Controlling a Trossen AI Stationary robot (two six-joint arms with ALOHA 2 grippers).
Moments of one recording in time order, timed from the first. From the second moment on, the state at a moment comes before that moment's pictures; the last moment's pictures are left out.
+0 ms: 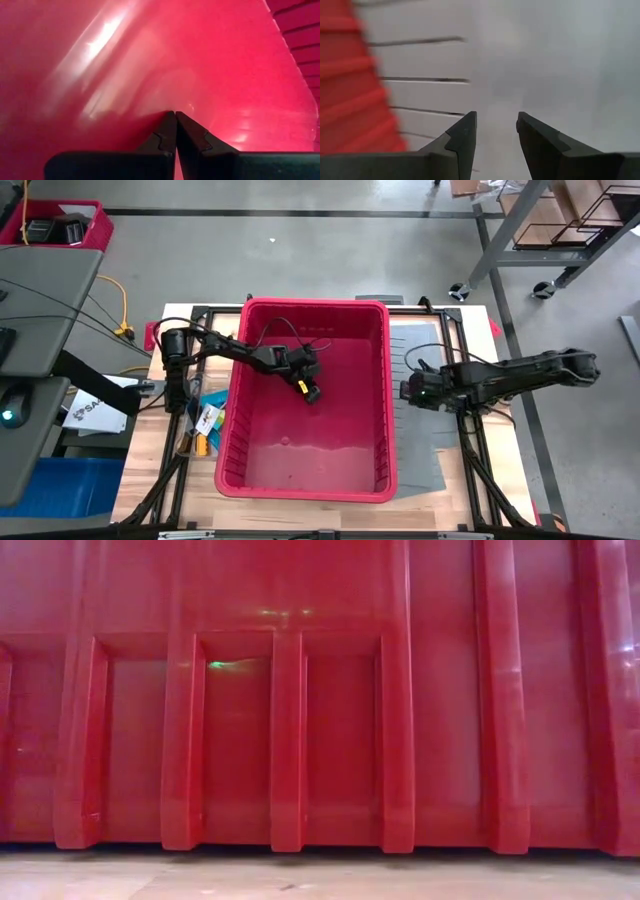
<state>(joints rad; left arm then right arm) 0.26 1.94 0.96 -0.03 0.39 -0.49 0.00 0.93 0.45 -0.73 0.04 1.72</state>
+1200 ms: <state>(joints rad) 0.26 1.94 0.96 0.06 0.36 -0.47 0.23 1.32 0.67 -1.14 0.08 1.78</state>
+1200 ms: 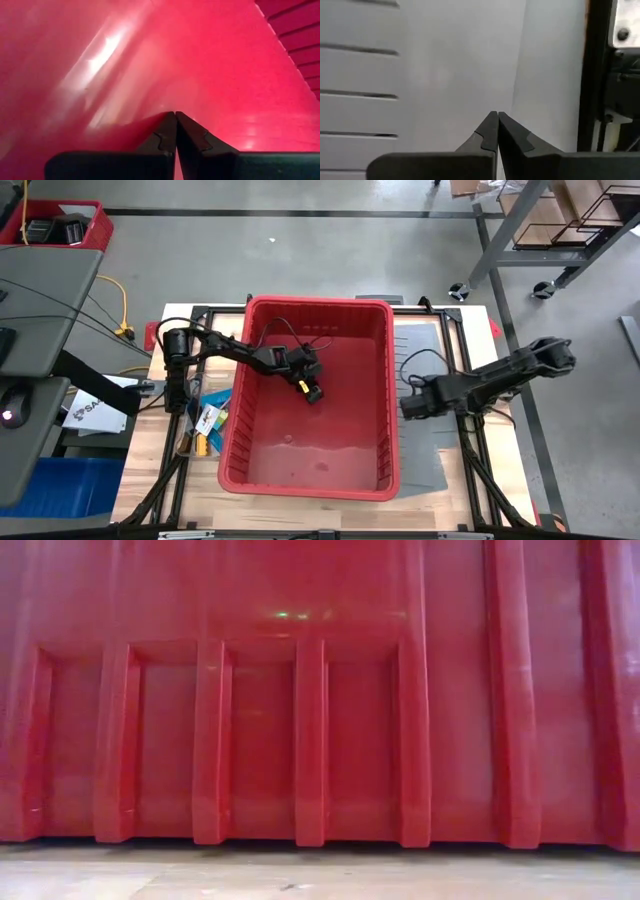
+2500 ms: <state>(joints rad) 0.25 1.94 0.96 0.01 0.33 -0.41 0.53 1.02 0.67 -1.06 0.10 2.03</state>
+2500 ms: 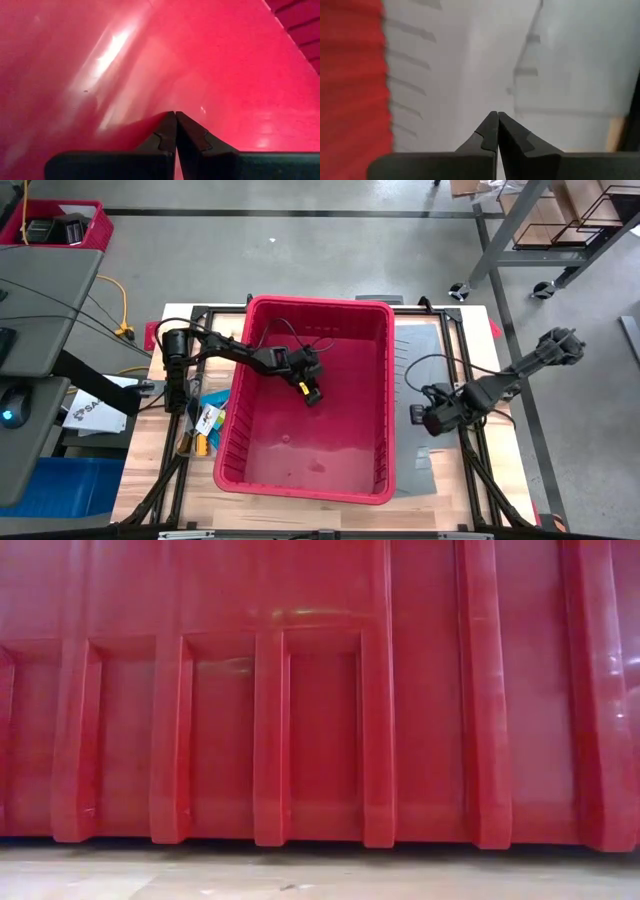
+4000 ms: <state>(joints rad) 0.11 1.92 0.95 0.08 0.49 -0.47 0.83 1.10 0.56 -0.77 0.09 2.16</state>
